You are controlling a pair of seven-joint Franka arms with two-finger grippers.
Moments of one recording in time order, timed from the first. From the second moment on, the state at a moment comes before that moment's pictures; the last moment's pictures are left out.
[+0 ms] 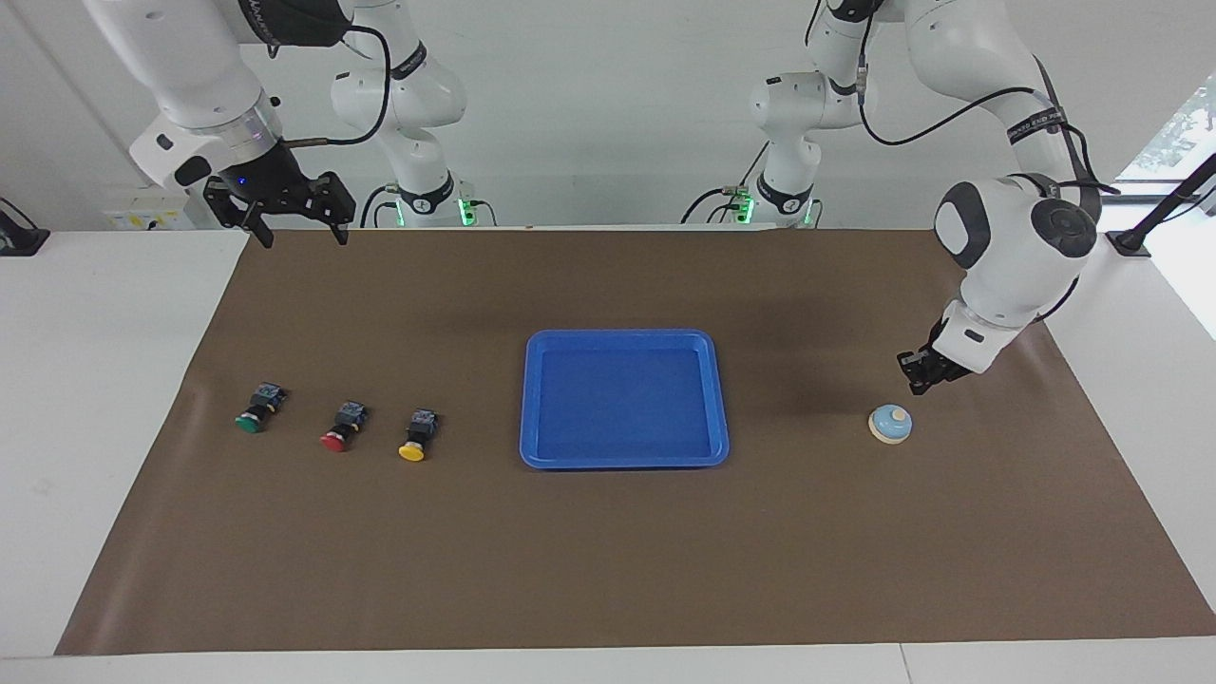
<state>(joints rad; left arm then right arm) 0.00 0.21 0.00 -1.88 0.00 2.10 0.02 0.02 -0.04 -0.02 -1.60 -0.01 1.46 -0.03</state>
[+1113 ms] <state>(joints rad) 0.00 0.27 0.00 -1.97 0.00 2.32 0.02 0.02 -0.04 -0.02 -1.60 -0.01 1.46 -0.03</state>
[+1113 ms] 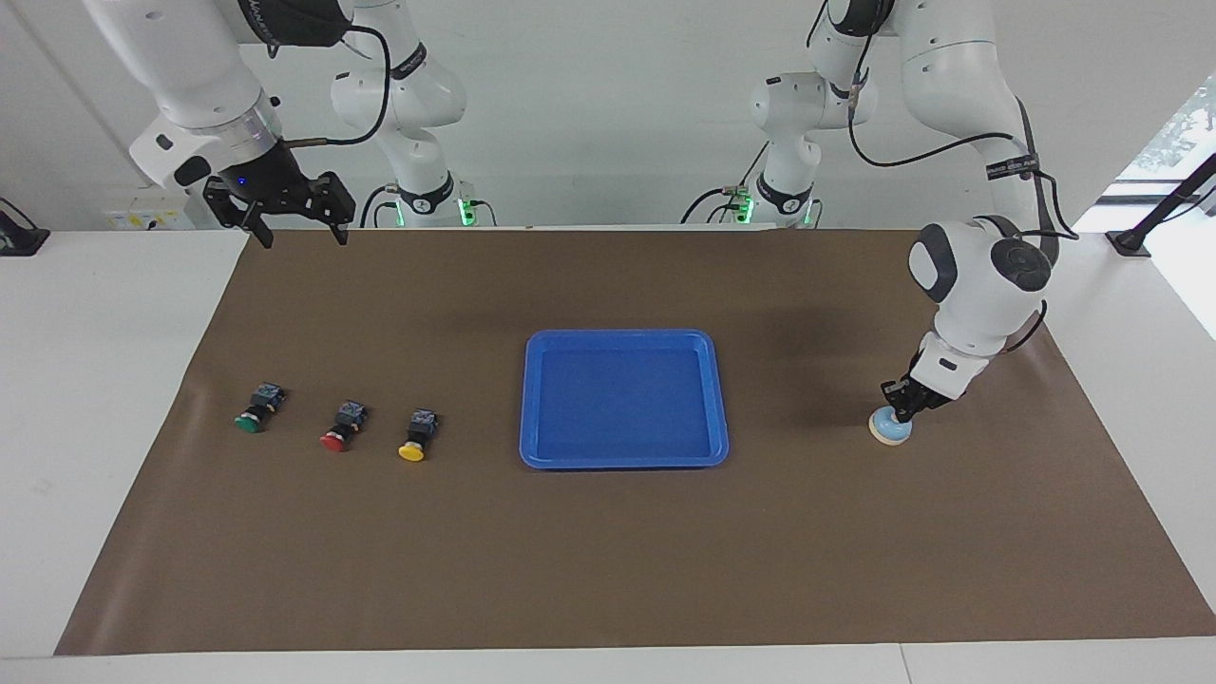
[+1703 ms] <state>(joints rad) 0.01 0.10 0.01 -1.74 0.00 1.83 0.02 0.02 -0.04 -0.02 -1.60 -0.01 1.46 -0.03</state>
